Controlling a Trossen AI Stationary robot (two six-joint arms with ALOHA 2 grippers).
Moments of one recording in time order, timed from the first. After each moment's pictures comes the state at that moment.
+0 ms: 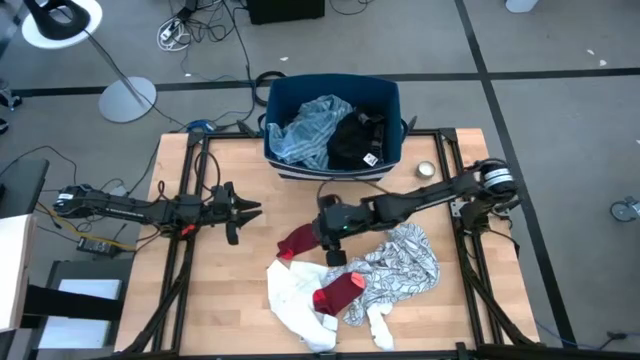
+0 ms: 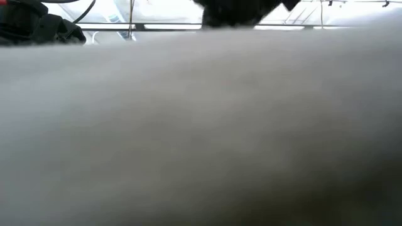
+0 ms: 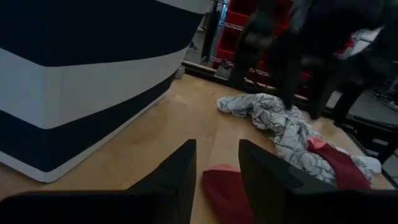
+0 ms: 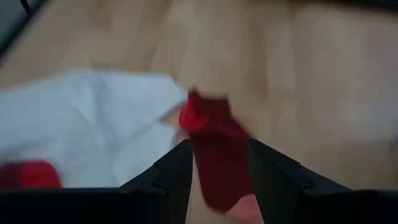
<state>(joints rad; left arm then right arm) -0.08 0.43 0.01 0.35 -0.26 -0.29 0.16 1.77 1.27 -0.17 0.08 -0.05</state>
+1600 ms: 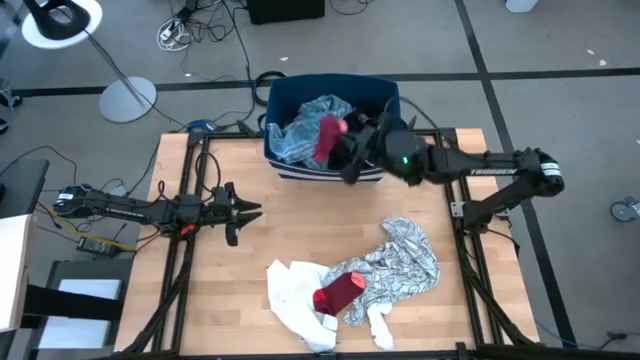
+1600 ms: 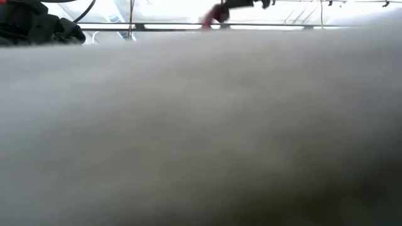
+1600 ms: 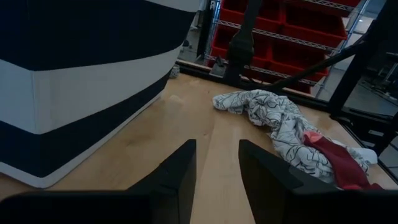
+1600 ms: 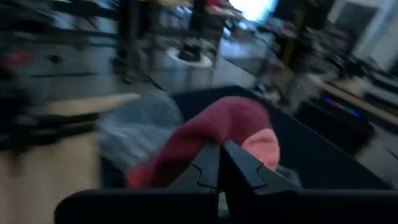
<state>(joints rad) -0.08 0.43 0.01 0.35 -0.24 -0.26 -0.05 1.35 1.27 -0.10 0.62 -0.12</state>
